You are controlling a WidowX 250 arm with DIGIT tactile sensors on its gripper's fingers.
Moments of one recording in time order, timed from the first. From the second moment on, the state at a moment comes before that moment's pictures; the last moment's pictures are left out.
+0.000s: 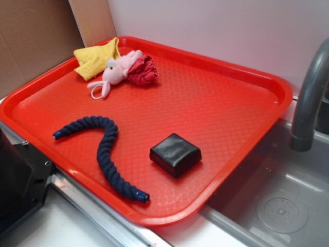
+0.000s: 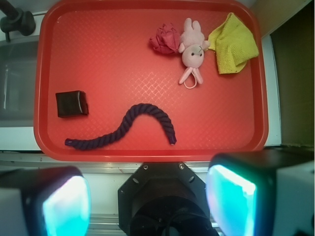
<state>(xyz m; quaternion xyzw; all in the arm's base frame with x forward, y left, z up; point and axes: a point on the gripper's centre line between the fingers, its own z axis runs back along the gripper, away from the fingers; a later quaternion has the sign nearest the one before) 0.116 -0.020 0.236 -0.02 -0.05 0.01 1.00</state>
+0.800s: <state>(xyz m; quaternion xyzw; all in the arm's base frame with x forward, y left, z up) 0.133 -0.048 0.219 0.01 -0.03 -0.10 0.99</state>
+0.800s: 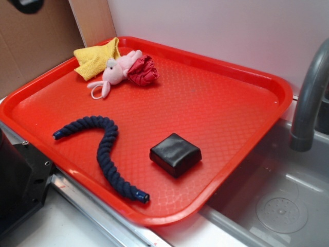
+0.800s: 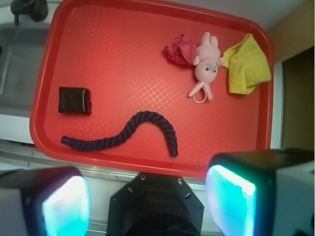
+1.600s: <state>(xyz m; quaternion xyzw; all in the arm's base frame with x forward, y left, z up) 0.203 -0.095 0.168 -0.04 -0.03 -0.45 0.89</state>
